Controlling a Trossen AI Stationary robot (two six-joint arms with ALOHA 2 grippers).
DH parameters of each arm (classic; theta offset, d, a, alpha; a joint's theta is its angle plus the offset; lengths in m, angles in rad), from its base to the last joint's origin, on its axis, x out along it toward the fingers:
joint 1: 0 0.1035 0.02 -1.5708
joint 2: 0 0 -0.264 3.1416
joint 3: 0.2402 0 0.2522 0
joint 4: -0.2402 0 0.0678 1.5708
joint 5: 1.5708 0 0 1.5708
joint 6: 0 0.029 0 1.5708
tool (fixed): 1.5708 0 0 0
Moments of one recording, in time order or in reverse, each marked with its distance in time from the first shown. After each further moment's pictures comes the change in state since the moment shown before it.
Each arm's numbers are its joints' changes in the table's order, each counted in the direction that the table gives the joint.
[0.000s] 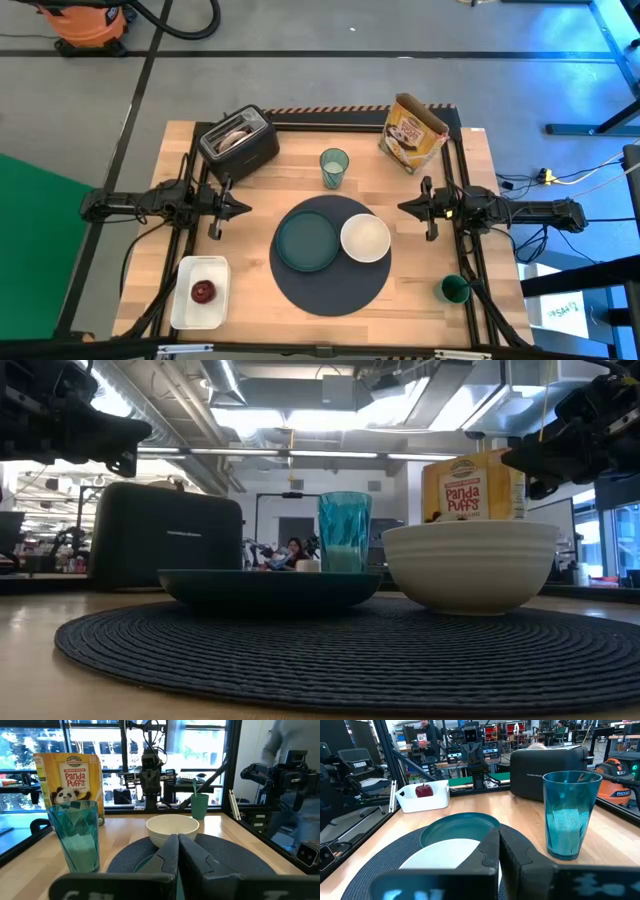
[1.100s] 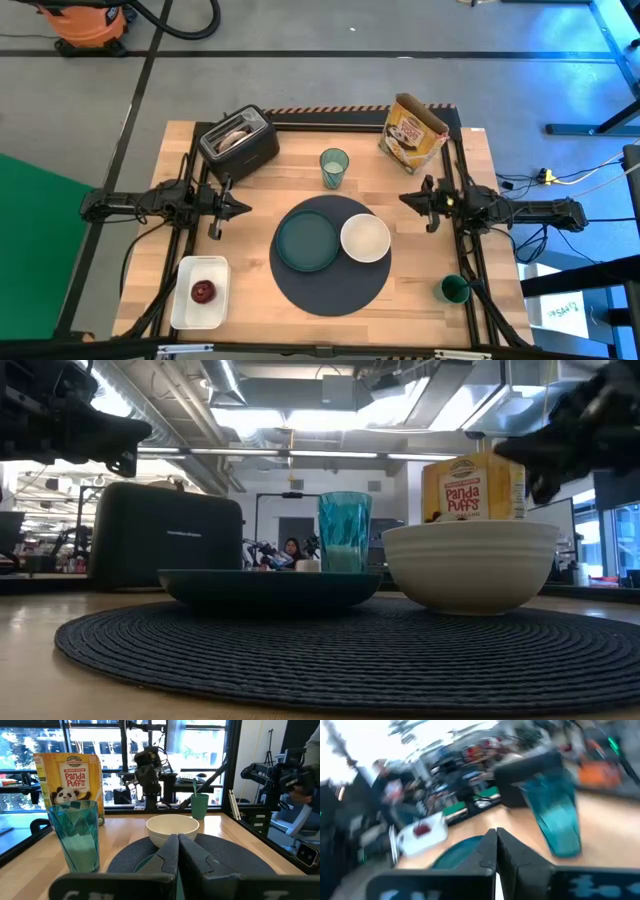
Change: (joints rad) left arm 0.000 0.000 0.000 0.000 0.000 0.000; right arm 0.000 0.008 0.000 0.080 0.132 0.333
